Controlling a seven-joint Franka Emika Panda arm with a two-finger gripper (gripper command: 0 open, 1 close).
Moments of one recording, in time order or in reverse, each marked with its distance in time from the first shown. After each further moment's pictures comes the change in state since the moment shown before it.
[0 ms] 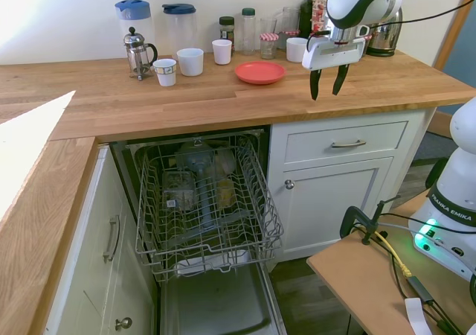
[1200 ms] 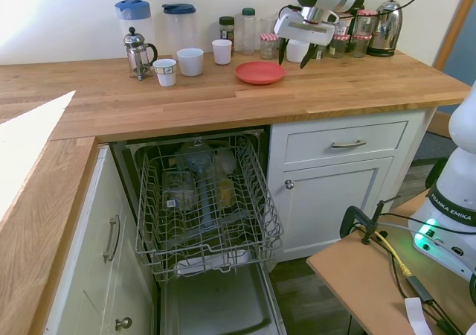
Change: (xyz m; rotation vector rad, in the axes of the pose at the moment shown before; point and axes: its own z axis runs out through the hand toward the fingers) arm 0.191 -0.105 0.007 0.275 -0.029 0.321
